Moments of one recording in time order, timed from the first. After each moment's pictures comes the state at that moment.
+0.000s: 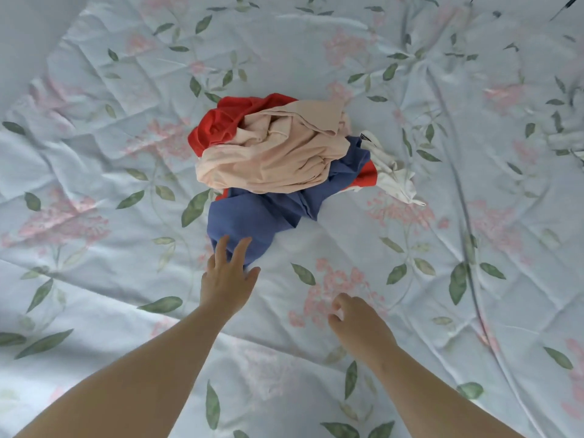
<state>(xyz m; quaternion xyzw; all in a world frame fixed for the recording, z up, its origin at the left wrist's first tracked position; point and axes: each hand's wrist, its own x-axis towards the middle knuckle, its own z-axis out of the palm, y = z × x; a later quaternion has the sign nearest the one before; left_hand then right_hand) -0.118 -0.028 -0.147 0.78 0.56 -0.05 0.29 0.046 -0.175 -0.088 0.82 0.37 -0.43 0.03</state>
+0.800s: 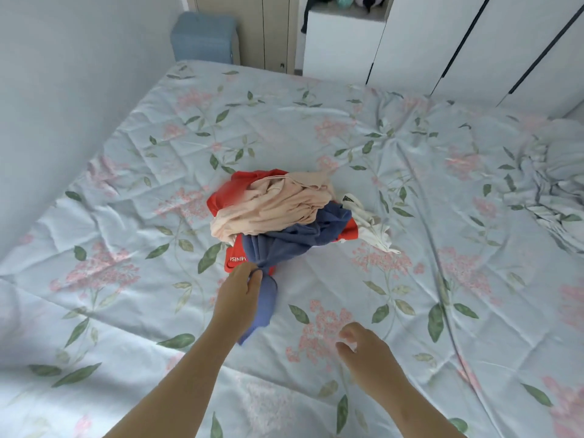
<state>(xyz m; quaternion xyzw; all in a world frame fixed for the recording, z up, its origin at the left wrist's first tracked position) -0.096 -0.039 -0.017 0.72 0.53 0.18 0.40 0.050 -0.209 -0.003 0.83 0.35 -0.42 -0.13</state>
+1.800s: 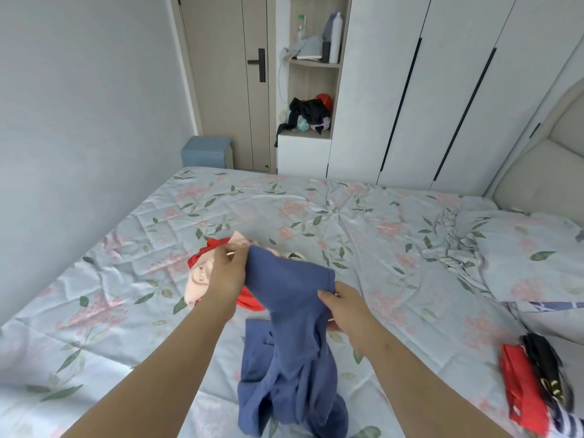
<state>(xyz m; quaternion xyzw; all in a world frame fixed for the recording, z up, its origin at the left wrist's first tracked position) -0.016 -0.184 0.182 0.51 0.52 0.39 0.56 0.125 -0.318 0.170 0.69 0.28 -0.45 -0.49</state>
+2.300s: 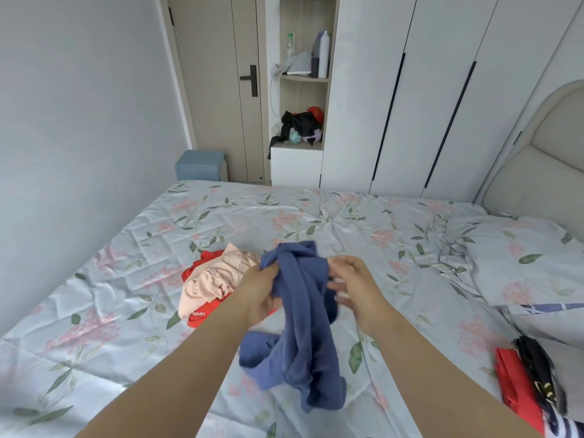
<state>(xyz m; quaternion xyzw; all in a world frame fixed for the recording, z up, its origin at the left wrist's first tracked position) 0.027 -0.211 0.194 0.41 0.40 0.29 0.76 0.153 -0.318 0.209 0.64 0.22 -0.42 -0.60</state>
